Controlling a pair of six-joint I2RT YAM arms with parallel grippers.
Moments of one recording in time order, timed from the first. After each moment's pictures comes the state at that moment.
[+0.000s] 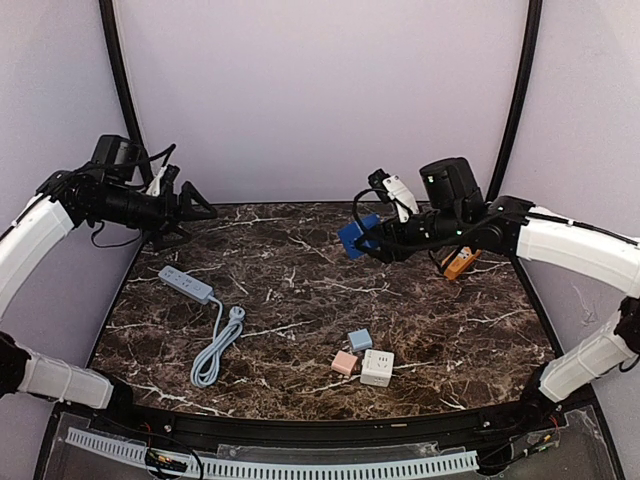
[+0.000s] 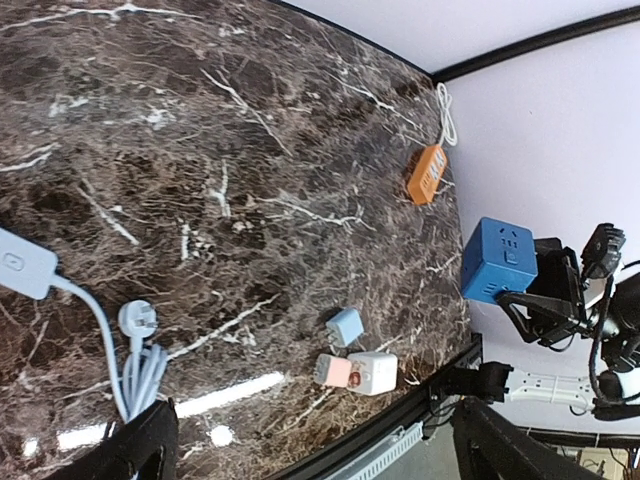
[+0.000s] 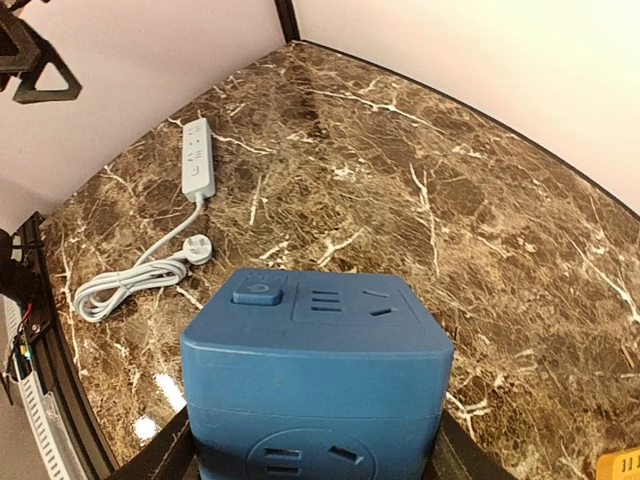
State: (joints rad) left arm -0.28 1.19 1.33 -0.93 0.49 -0.59; right arm 0.79 1.38 1.19 -0.38 -0.15 0.12
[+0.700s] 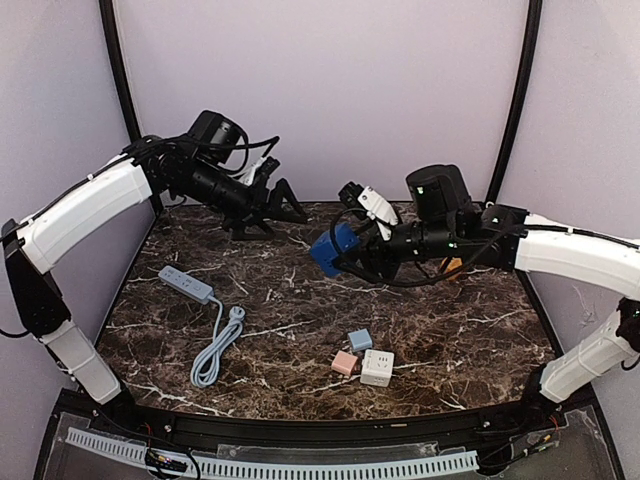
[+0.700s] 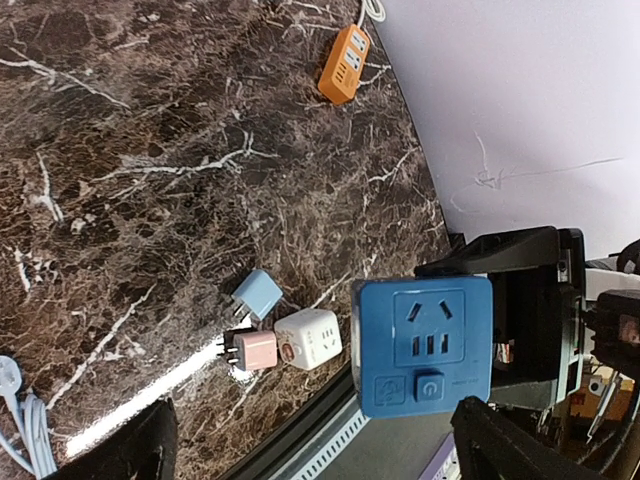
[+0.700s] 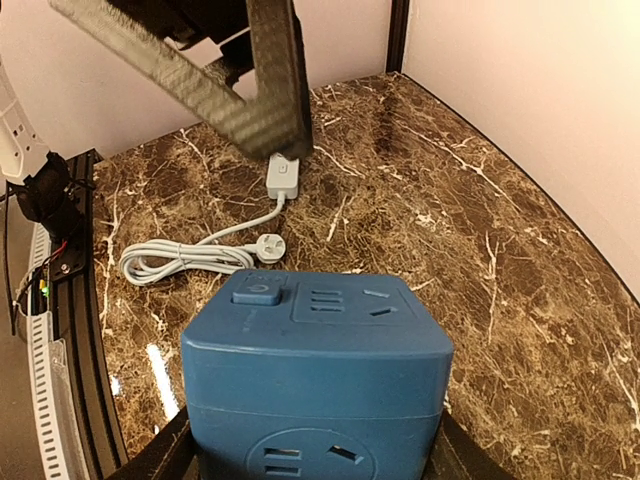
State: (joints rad) left arm -0.67 1.61 1.72 -0.95 0.49 -0.59; right arm 0.94 1.37 1.19 -0.32 -0.20 -0.08
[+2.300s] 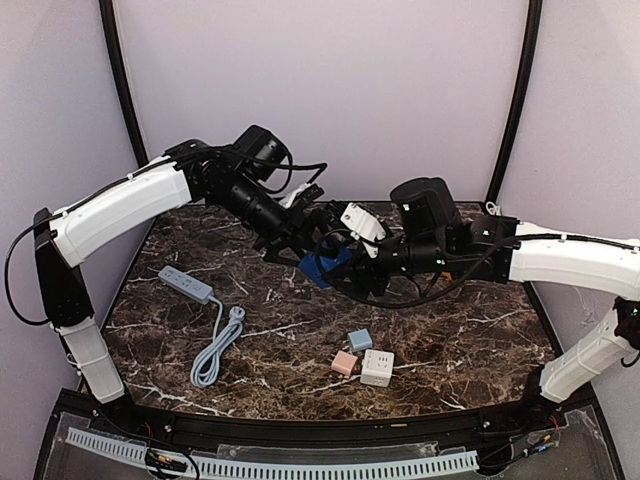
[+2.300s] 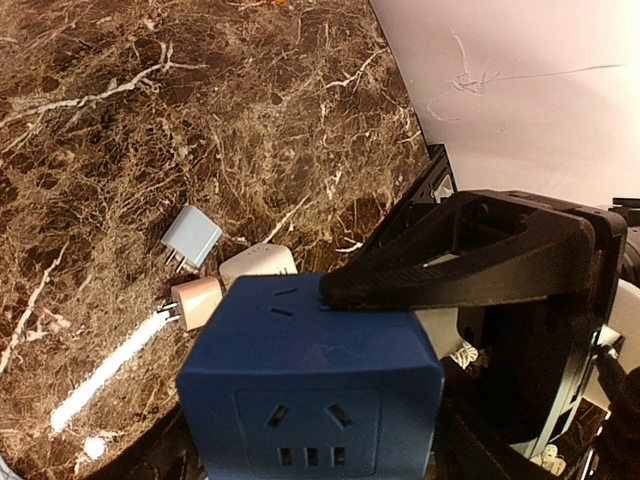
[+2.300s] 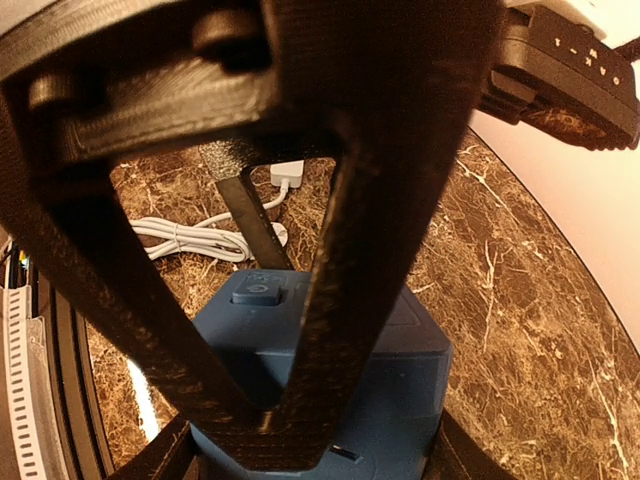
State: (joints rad) left arm -0.81 1.77 1.84 -1.03 0.60 -0.55; right arm 1.04 1.40 1.19 -0.30 -0.08 -0.15
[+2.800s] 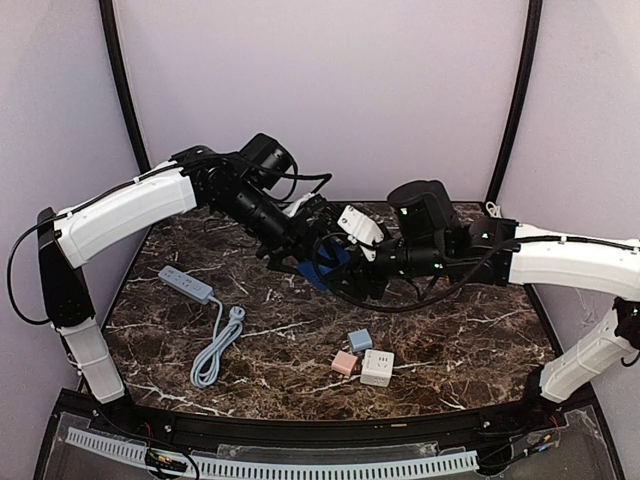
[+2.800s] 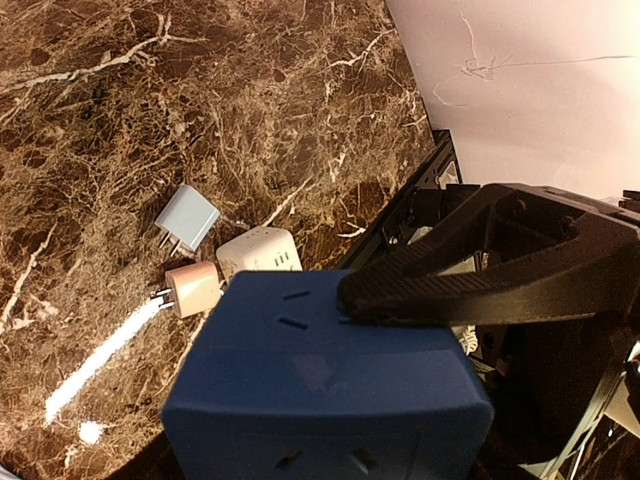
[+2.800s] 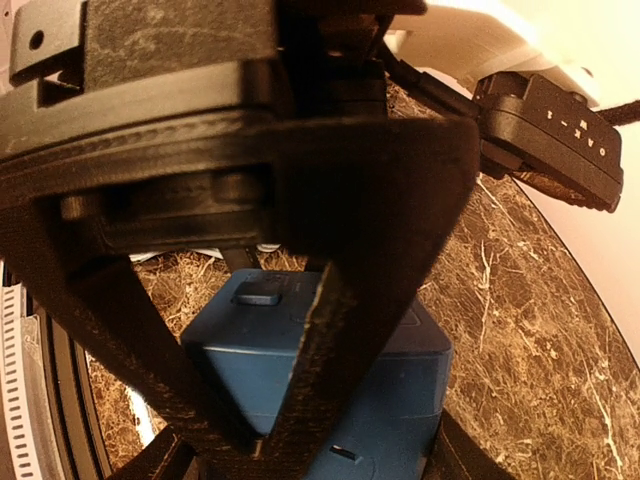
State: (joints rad) left arm -0.83 1.78 1.81 -1.03 0.61 -0.56; right arm 1.06 1.40 1.19 -0.30 -0.04 -0.16
